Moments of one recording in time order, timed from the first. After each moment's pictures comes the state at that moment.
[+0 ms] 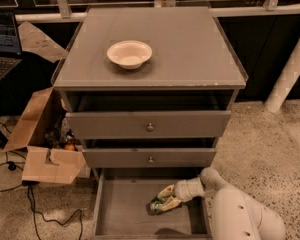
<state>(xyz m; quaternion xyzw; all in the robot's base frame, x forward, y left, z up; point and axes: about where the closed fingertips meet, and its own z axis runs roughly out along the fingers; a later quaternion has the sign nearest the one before) 0.570 -0.086 0.180 -0.59 0.62 0.39 0.34</state>
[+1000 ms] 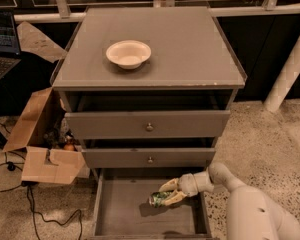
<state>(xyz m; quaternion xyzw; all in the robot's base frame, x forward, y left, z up) 0.559 -0.084 0.282 -0.55 0.57 0.48 0.38</state>
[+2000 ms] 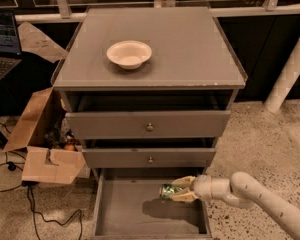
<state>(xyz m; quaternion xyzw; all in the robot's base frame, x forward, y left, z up) 0.538 -0.134 0.371 -0.46 0.68 0.36 0.44</state>
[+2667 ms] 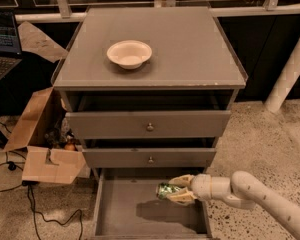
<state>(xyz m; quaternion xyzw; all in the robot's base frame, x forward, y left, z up) 0.525 -0.120 0.408 -0.48 0.66 0.35 0.46</state>
